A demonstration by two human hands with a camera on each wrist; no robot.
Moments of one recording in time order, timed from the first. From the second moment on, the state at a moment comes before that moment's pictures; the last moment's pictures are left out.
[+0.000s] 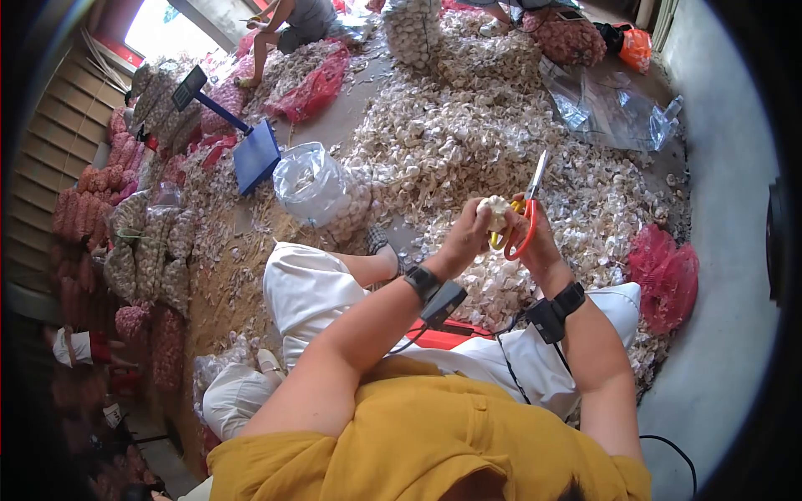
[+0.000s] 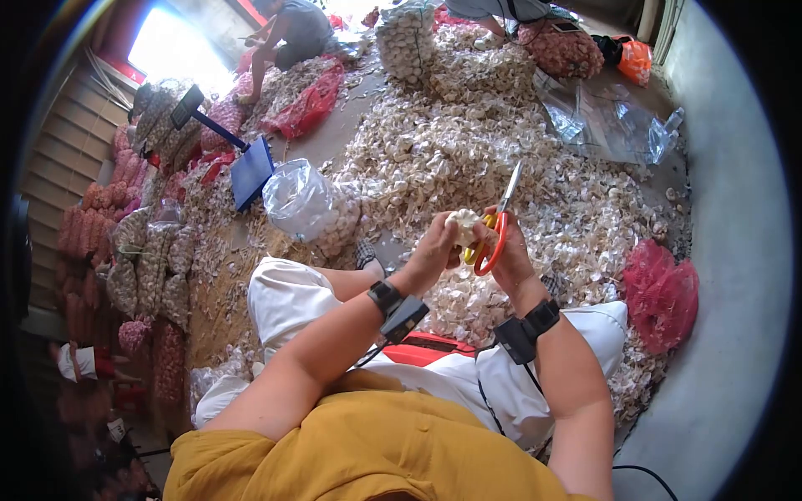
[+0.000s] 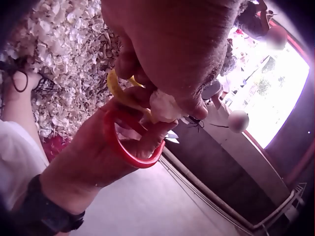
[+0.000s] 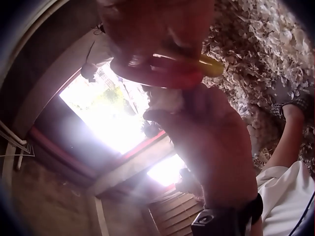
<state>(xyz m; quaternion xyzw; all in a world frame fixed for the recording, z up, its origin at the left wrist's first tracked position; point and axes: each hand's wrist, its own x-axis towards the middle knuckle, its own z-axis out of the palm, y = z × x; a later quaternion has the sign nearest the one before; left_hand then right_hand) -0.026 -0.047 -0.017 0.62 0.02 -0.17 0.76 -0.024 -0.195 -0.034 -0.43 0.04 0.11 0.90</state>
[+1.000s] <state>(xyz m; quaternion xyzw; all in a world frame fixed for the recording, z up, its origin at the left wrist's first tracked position) -0.006 -0.033 -0.053 0.67 0.04 -0.21 0.71 -0.013 -0.202 -0.040 -0.39 0.08 0.06 0.92</state>
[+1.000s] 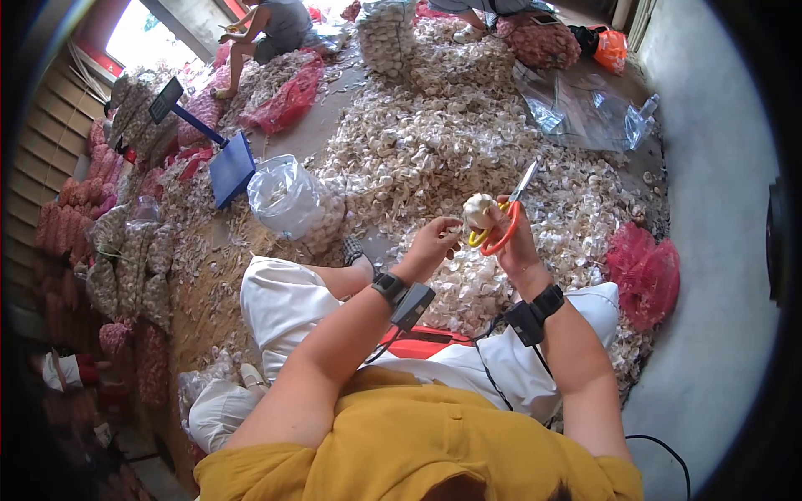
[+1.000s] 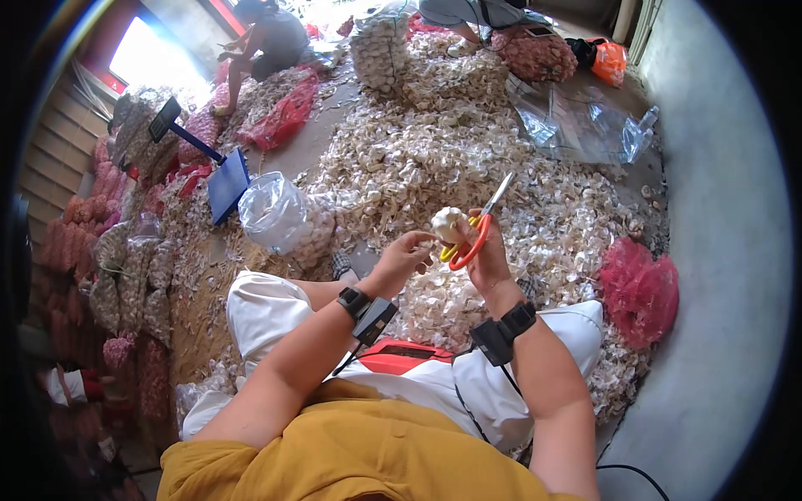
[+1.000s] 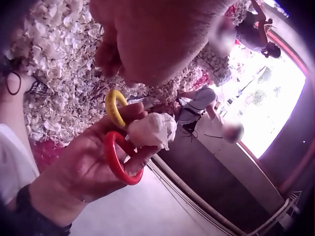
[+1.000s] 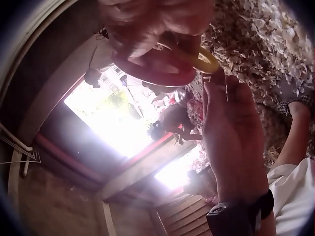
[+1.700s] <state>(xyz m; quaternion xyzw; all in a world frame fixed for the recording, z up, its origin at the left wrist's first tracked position) -0.002 -0.035 -0.033 0.68 -0.04 -0.16 0.71 -0.015 -0.217 -0.022 -0.30 0.00 0.11 0.95</state>
